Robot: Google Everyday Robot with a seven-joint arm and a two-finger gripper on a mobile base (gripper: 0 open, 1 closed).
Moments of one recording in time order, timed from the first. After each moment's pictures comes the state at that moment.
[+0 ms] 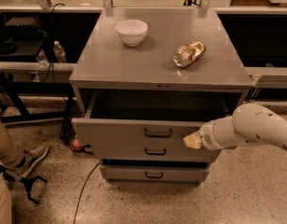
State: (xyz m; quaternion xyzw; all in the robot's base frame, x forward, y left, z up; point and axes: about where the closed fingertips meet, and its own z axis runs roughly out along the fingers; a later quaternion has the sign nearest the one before) arm 0.533 -0.168 0.643 -0.28 0.91 0.16 0.27
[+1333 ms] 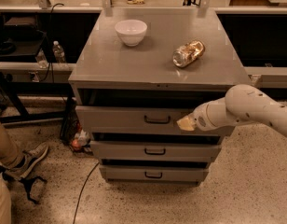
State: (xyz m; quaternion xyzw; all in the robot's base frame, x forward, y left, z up) arm 0.597 -0.152 0.661 -0.32 0.88 0.17 0.30
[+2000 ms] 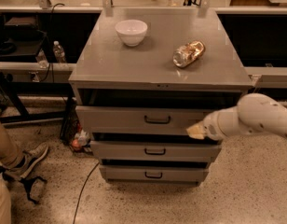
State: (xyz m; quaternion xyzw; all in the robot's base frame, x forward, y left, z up) arm 0.569 -0.180 0.655 -0.29 0.90 0.17 0.29
